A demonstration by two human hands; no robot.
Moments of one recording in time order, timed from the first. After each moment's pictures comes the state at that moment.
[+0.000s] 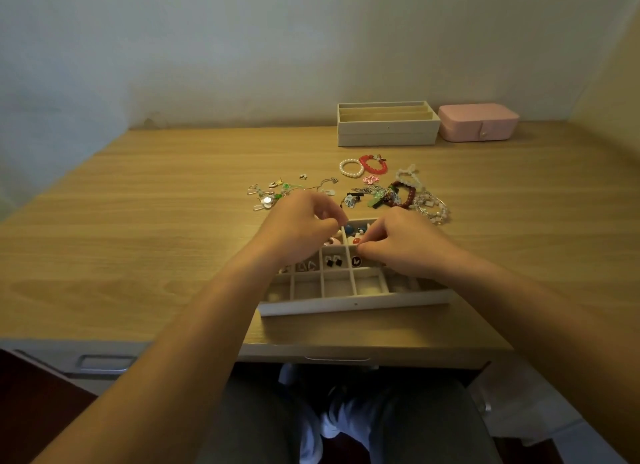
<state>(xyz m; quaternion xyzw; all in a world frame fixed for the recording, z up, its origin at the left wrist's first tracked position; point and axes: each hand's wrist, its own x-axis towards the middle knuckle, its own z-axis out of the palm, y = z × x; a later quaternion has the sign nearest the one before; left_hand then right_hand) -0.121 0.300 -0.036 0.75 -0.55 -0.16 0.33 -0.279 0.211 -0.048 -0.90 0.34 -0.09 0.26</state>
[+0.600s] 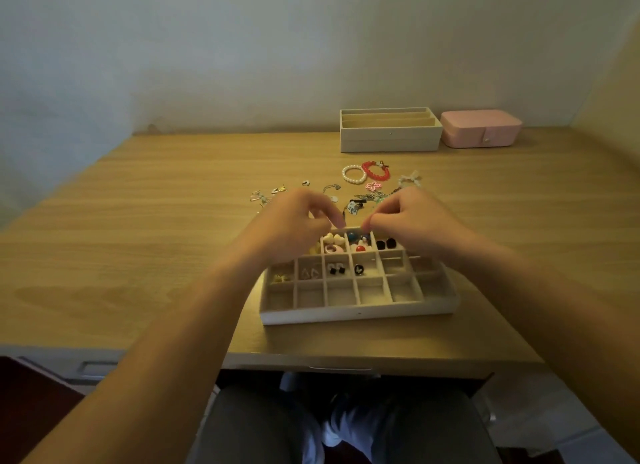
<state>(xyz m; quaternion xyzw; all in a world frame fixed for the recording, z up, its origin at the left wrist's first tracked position) -0.109 0.305 -0.022 0.75 -0.57 -0.15 0.30 -0.274 0.196 -0.026 -0.86 0.35 -0.16 0.35</state>
